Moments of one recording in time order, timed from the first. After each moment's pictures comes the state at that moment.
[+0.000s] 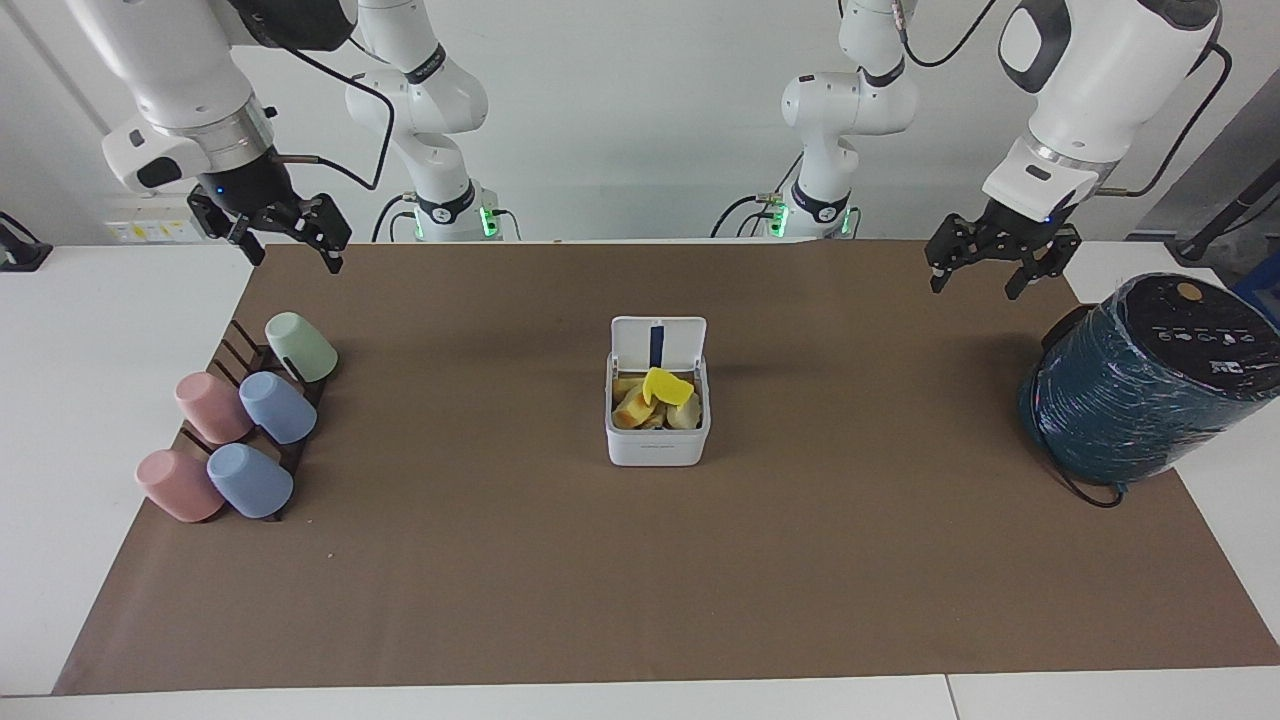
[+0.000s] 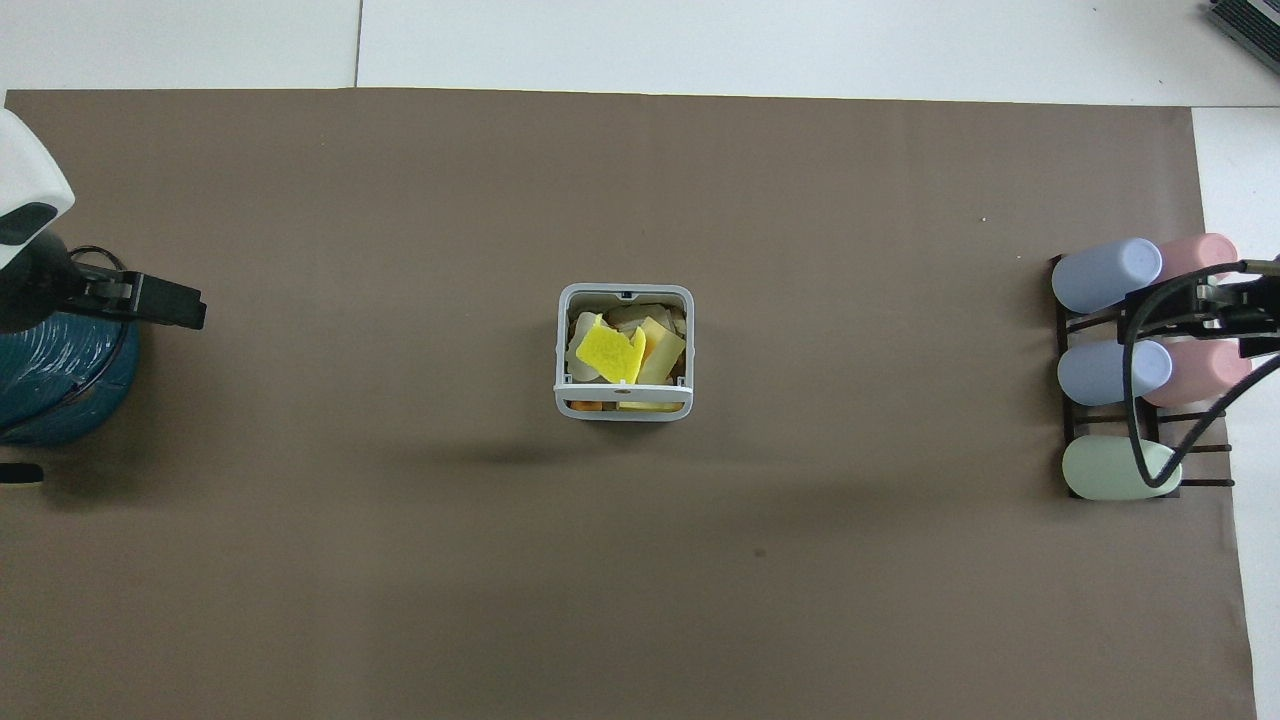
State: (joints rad) left arm -0.13 -0.02 0.04 -1.64 -0.03 1.67 0.10; right arm -0.04 -0.02 0.03 -1.56 -0.03 1.52 0.13
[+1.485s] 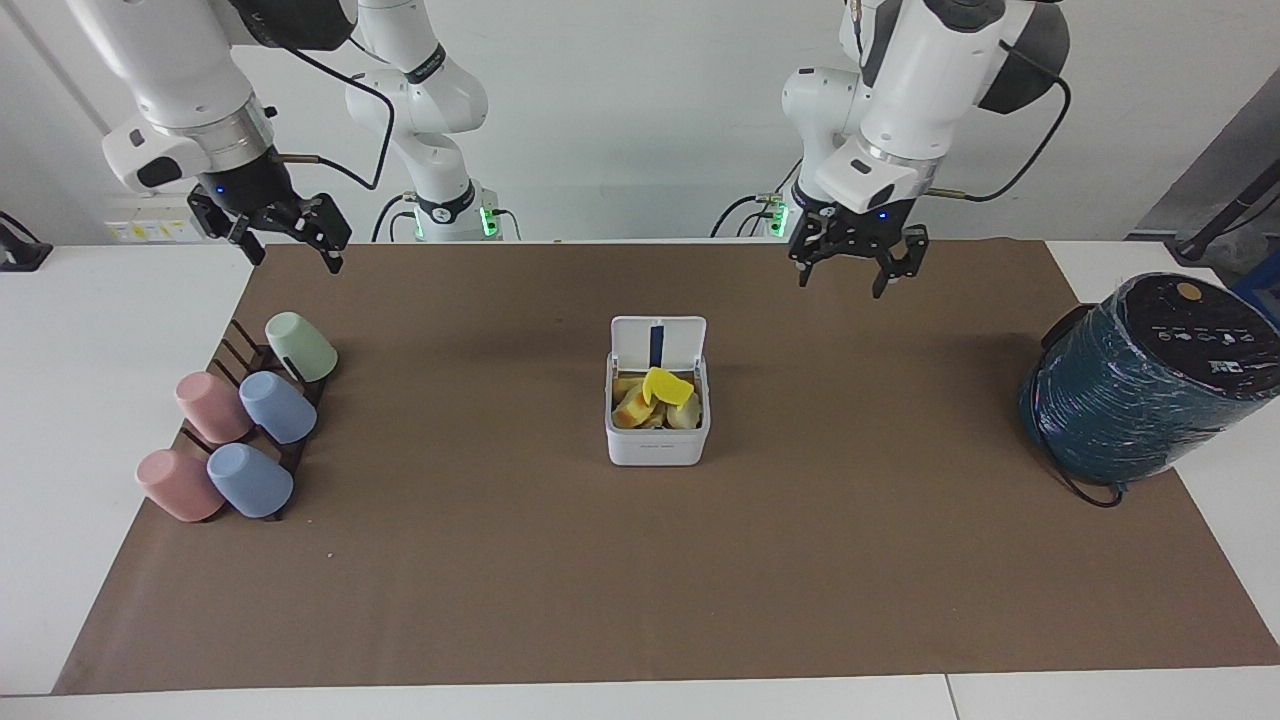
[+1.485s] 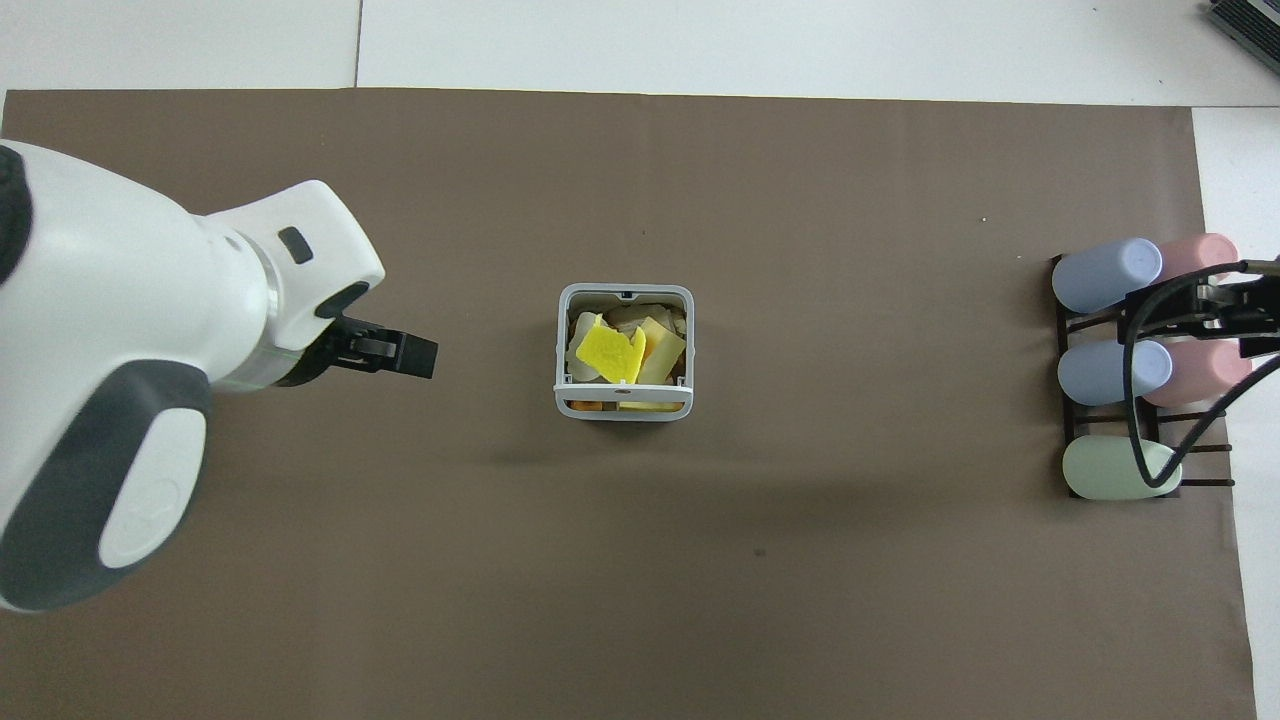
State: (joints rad) left arm -0.44 -0.05 0.03 -1.75 -0.03 1.78 -0.15; right arm -0.04 -0.02 0.03 -1.56 -0.03 1.52 0.13
